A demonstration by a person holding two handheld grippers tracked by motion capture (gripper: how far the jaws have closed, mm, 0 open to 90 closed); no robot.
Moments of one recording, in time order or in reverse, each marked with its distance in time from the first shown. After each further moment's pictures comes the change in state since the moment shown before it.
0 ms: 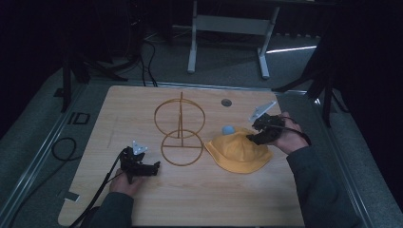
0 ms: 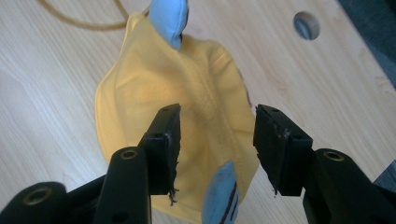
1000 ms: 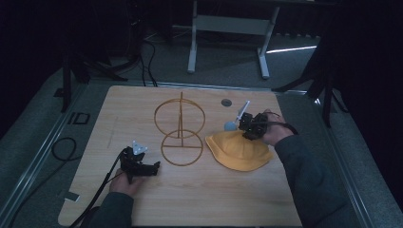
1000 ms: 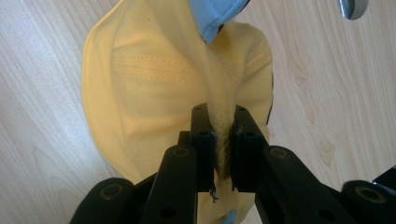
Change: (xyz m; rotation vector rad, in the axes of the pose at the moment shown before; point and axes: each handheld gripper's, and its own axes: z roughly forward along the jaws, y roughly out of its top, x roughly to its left) left arm 0.000 0.000 0.000 0.002 0.000 0.000; right arm 0.000 0.030 0.040 0.237 0.024 -0.157
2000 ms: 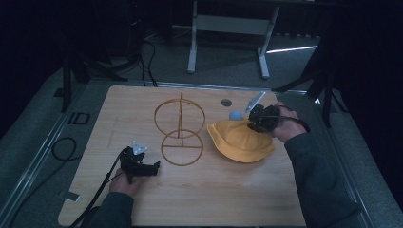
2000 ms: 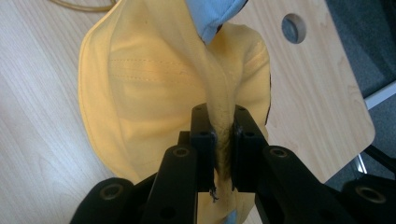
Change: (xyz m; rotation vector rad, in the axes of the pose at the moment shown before) left arm 0.000 0.000 0.000 0.000 -0.001 0.001; right arm -0.009 -0.012 -0.047 -0.131 -0.067 0.050
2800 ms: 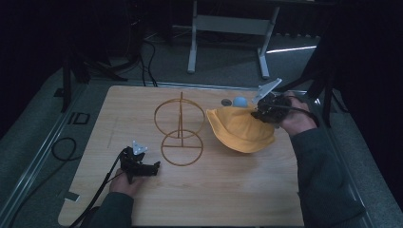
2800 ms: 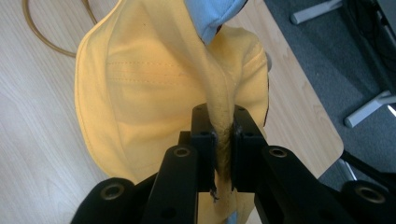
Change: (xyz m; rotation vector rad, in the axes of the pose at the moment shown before) left arm 0.000 0.000 0.000 -0.001 0.000 -0.002; right arm -0.014 0.003 -0.044 -0.137 -0.036 0.047
